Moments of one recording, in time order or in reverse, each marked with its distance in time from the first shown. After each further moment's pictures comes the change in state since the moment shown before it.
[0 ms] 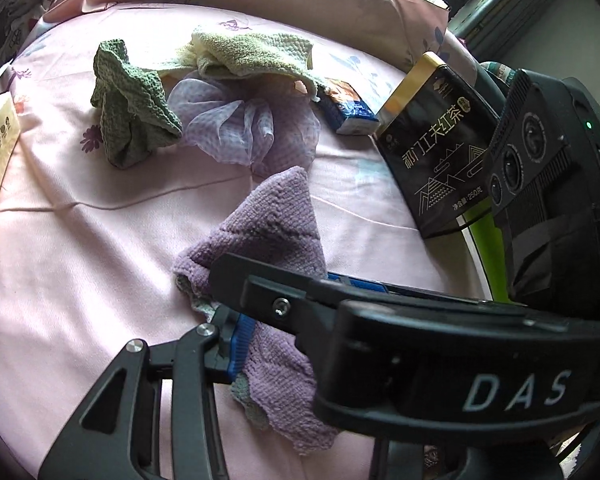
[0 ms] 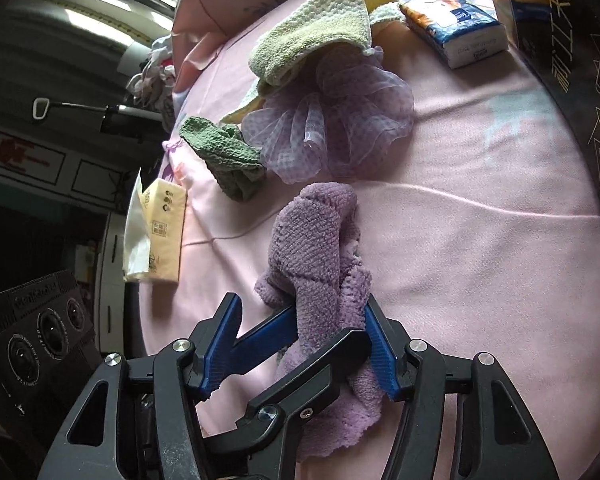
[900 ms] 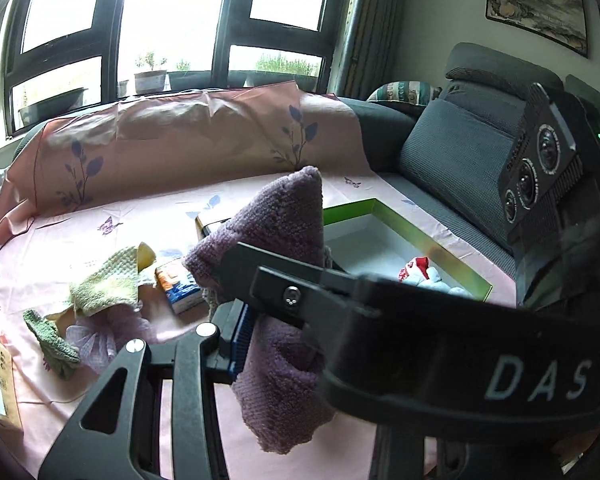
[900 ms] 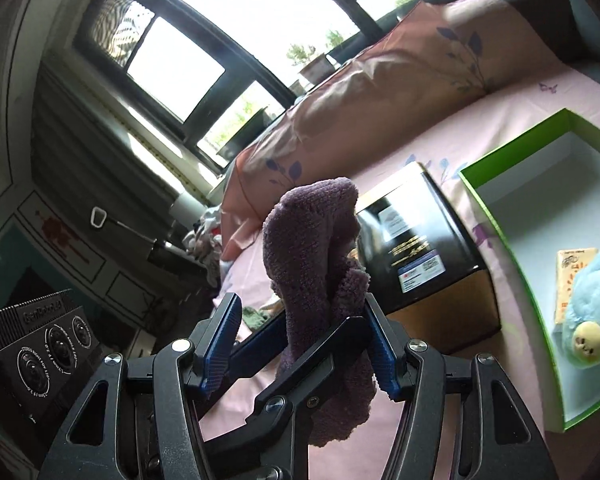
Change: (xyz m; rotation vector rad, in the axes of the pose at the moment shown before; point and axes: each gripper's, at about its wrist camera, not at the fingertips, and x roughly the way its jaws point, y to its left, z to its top) left arm -0.041 -0.195 0.039 0.441 -0.351 -0.051; right arm -0.213 -0.039 -0.014 -0.022 -0.619 0.070
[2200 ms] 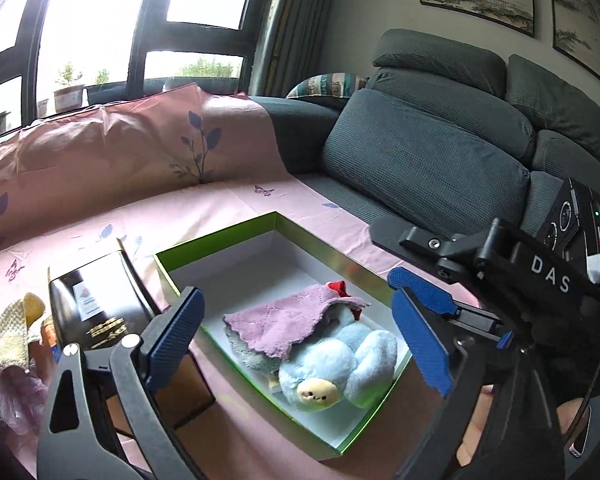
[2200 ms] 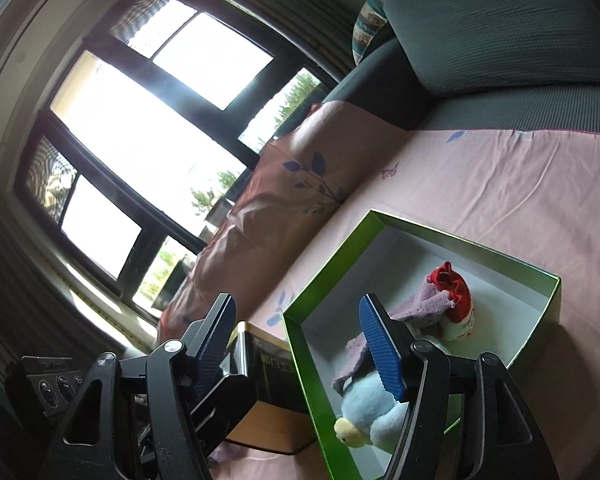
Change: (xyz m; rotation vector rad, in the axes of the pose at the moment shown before) left arm 0.055 -0.072 0.023 0.067 -0.011 -0.201; right arm -0.110 -0.119 0.017 0.275 -0.443 -0.223
